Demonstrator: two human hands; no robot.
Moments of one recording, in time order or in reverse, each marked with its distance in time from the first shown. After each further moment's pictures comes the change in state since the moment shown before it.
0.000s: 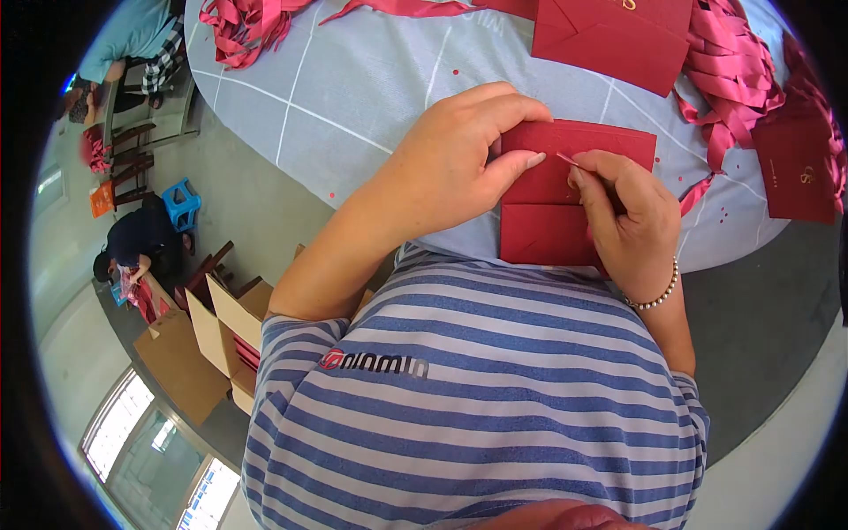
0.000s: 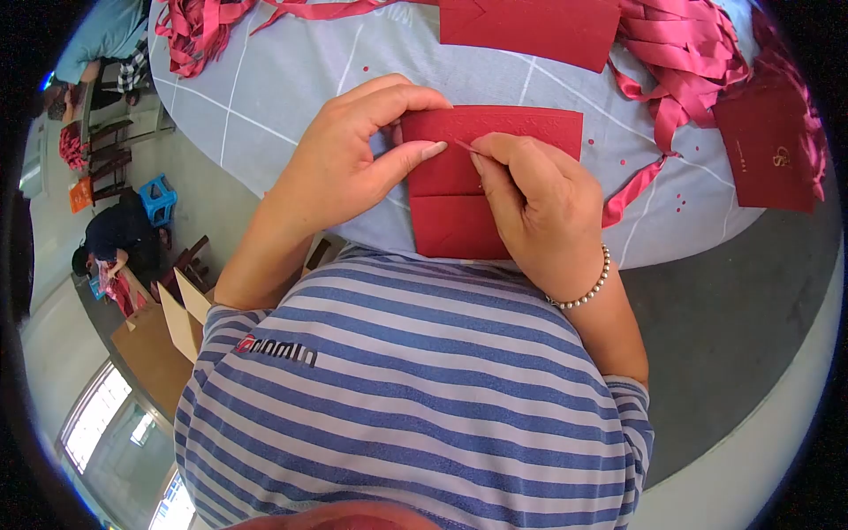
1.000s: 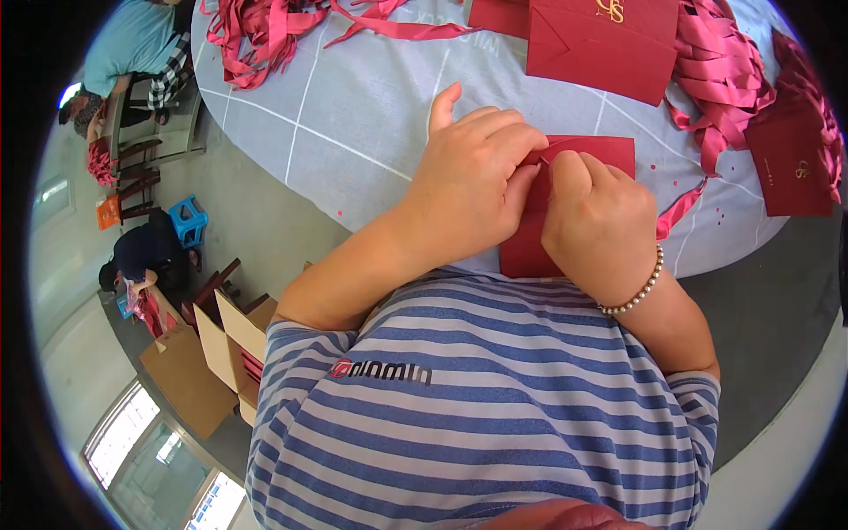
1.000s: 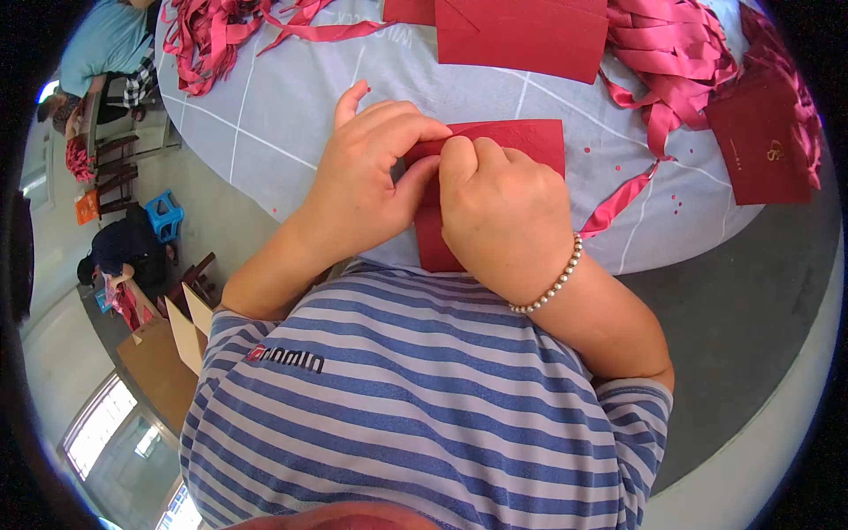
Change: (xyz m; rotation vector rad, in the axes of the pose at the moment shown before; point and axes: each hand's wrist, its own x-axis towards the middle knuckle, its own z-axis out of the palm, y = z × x) left_hand -0.002 0.005 0.014 0.331 0.102 0.104; right_hand 0.020 -0.025 0.017 -0.477 -0.060 -0.089
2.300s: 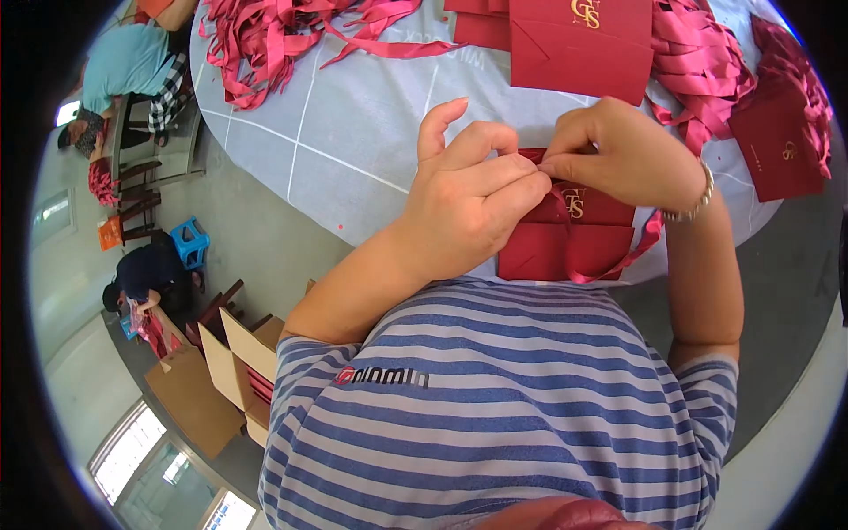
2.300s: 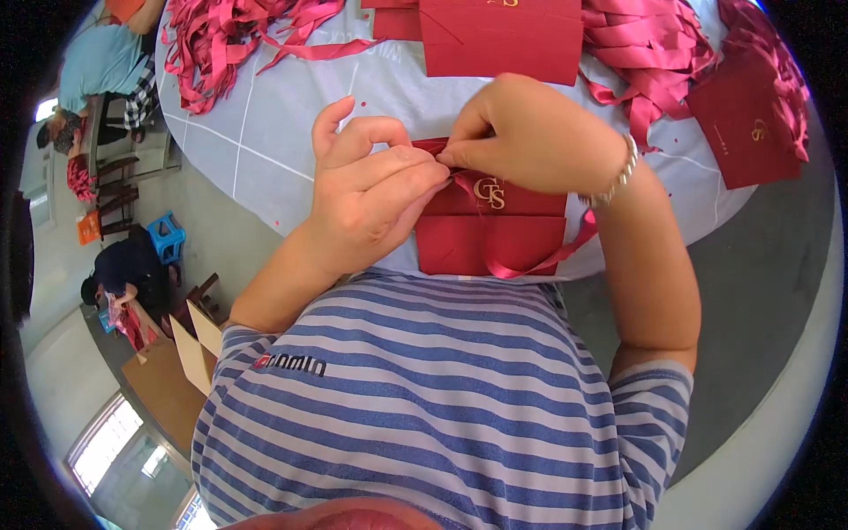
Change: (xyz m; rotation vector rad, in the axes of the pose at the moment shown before) left_hand -0.004 0.001 0.001 0.156 0.213 0.355; right_hand 0.053 0.066 -0.027 0.662 -0.472 0.017
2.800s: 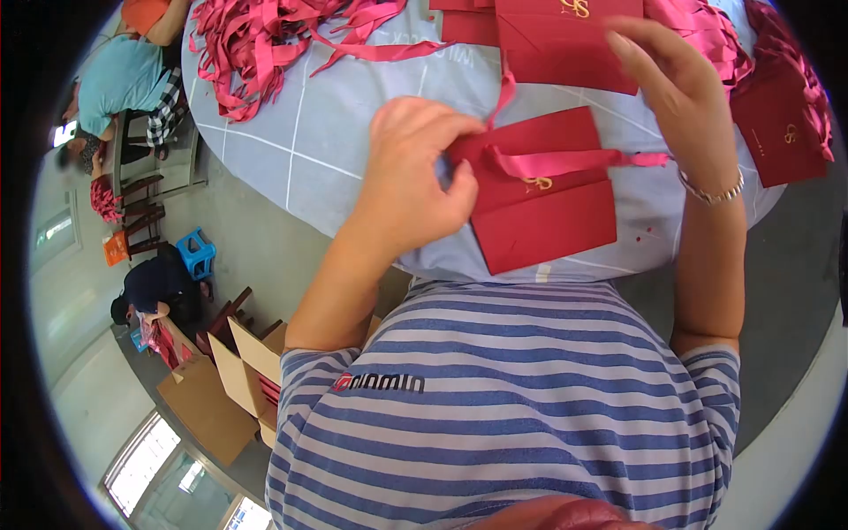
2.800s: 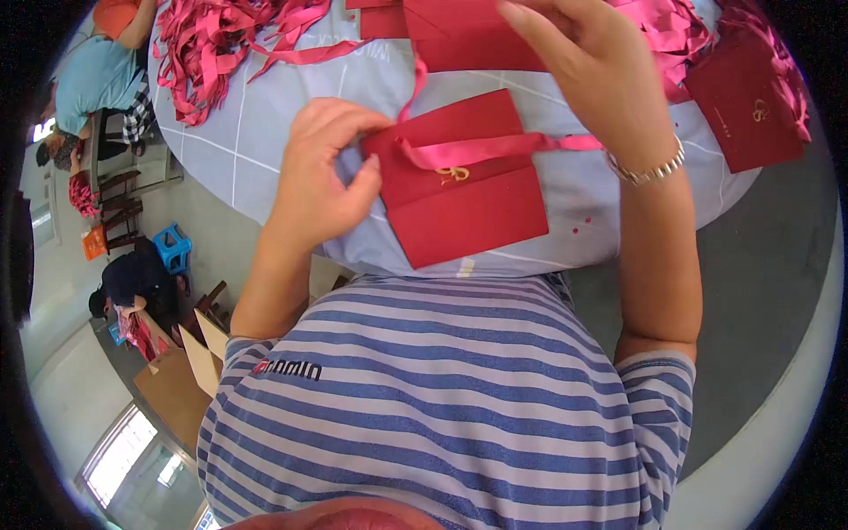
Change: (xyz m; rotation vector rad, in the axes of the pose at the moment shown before) left_hand -0.004 -0.031 -0.020 -0.136 -0.219 -0.396; right_hand -0.010 0.015 -0.020 -0.024 0.686 0.007
